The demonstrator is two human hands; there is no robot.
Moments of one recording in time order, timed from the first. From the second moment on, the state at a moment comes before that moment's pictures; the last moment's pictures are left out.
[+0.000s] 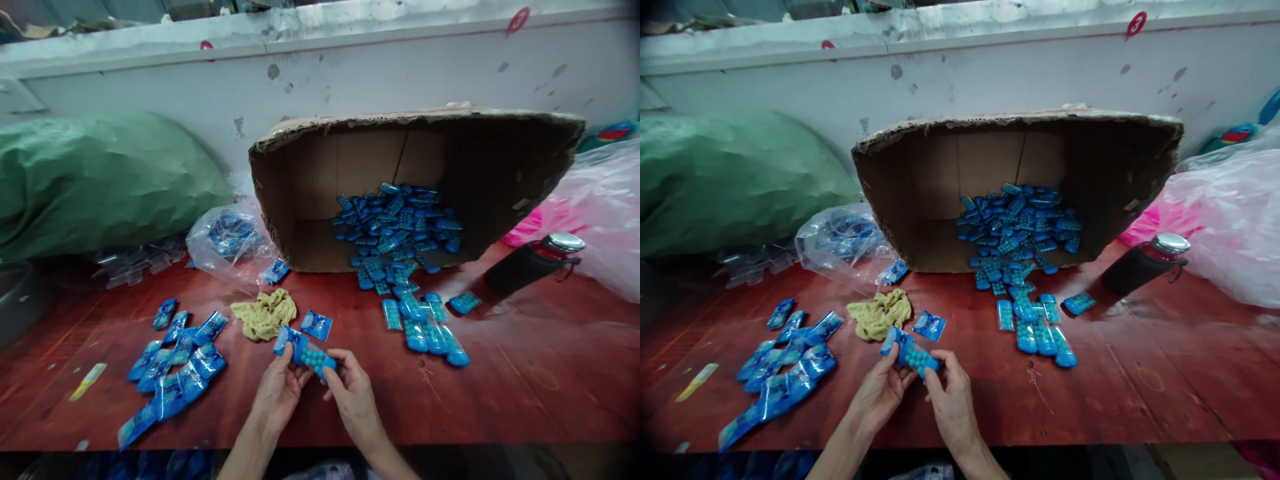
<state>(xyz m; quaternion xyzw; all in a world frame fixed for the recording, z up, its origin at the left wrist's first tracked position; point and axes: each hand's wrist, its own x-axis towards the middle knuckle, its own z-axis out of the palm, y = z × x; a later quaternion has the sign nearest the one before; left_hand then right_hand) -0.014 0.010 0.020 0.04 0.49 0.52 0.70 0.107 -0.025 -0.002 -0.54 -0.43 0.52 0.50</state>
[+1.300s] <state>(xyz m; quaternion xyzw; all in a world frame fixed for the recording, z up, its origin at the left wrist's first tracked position) 0.003 0.001 0.033 0.13 0.51 0.49 0.69 0.108 -0.019 0.003 -0.50 -0.34 0.62 0.49</state>
